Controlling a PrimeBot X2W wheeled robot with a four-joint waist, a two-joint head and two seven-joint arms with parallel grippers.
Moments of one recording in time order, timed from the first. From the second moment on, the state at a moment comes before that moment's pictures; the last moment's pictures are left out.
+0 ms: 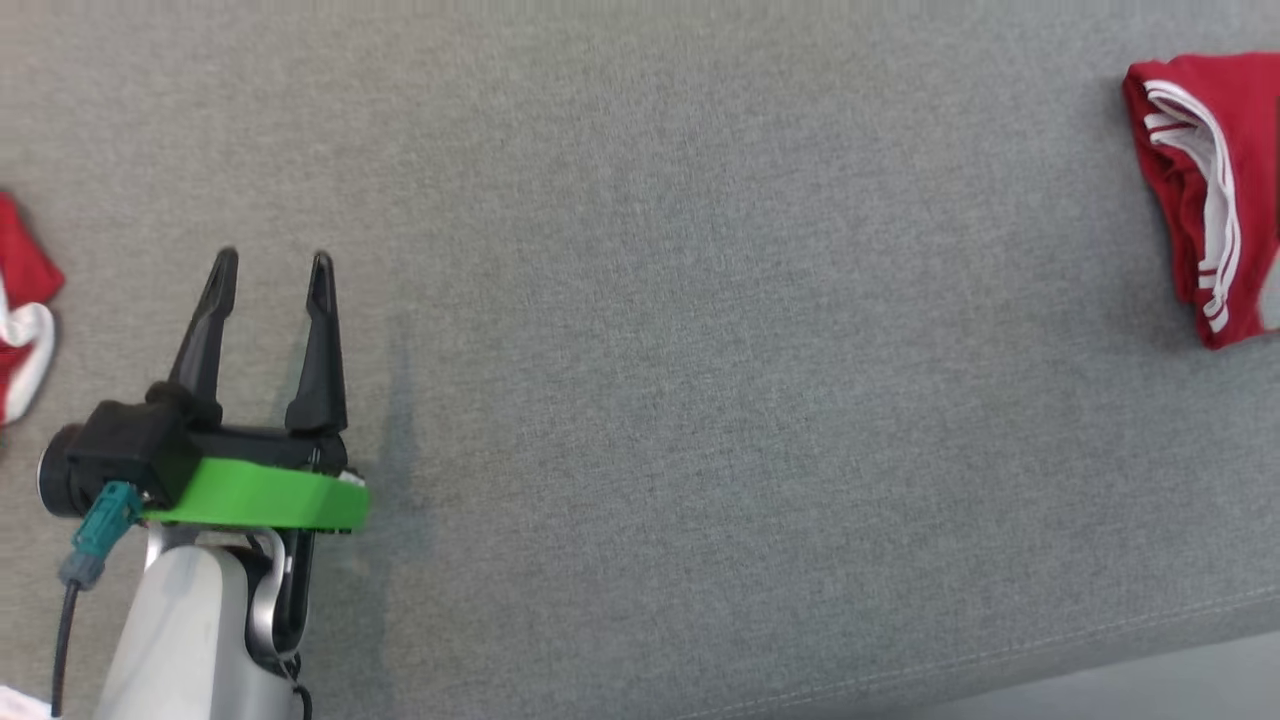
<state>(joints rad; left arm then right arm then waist) -0.30 0.17 -0.10 0.13 -0.30 -0.11 -0.26 -0.61 -0.53 -0.01 0.48 0.10 0.13 -0.06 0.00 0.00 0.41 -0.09</state>
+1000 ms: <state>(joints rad) -0.05 0.09 0.03 0.22 -0.31 -0.11 -0.26 -0.08 -0.21 0.01 0.15 0.20 0.13 -0.12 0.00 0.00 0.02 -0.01</state>
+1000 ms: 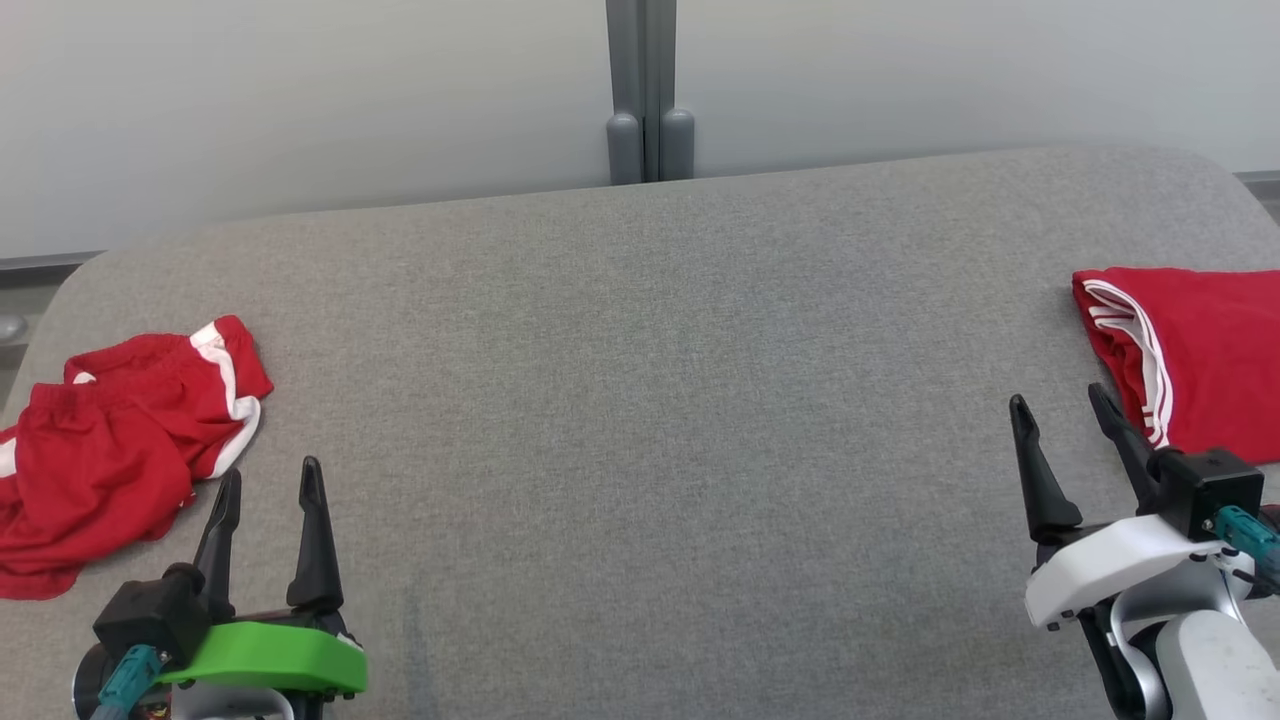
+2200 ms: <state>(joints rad) -0.04 0.07 0.02 0.24 -0.29 -0.12 -0.26 -0.06 -0.18 0.03 0.16 0.18 0.13 -0.12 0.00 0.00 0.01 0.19</state>
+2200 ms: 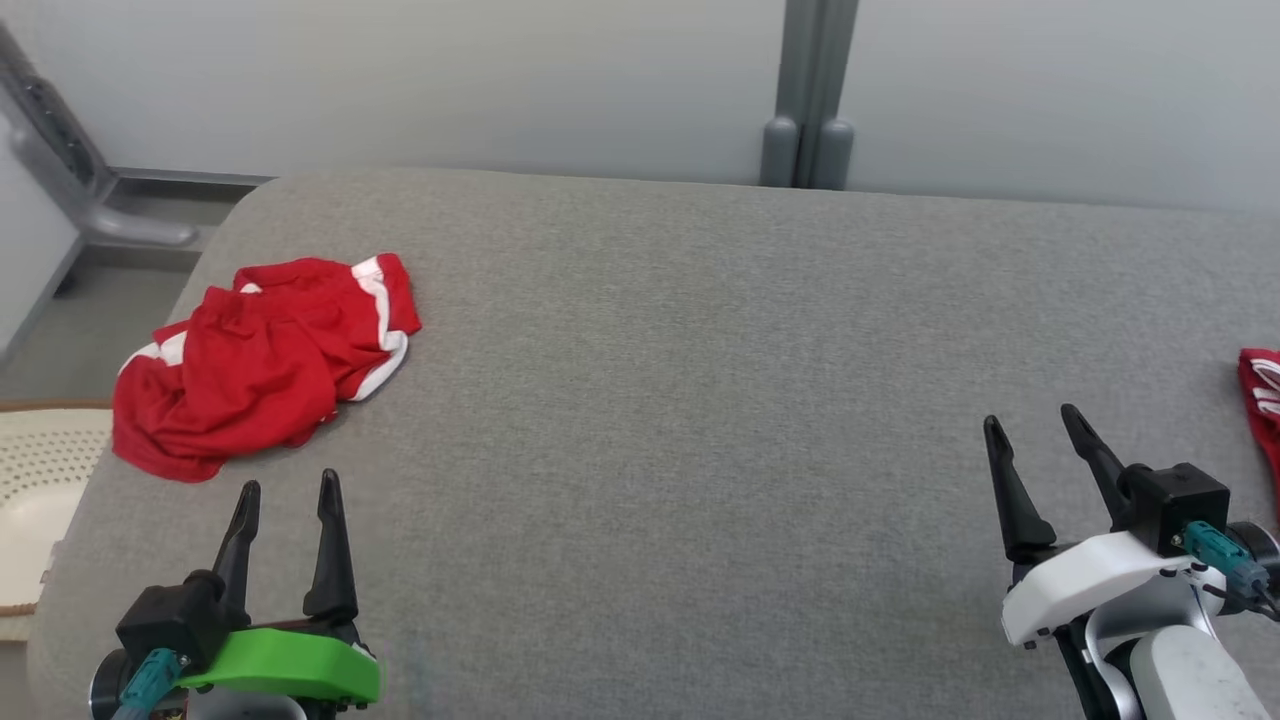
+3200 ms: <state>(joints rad) -0.01 0.09 0.02 0.25 -0.29 -0.13 -0.26 -0.07 -0.16 0.10 0.20 0.19 0.13 -0.13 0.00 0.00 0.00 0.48</state>
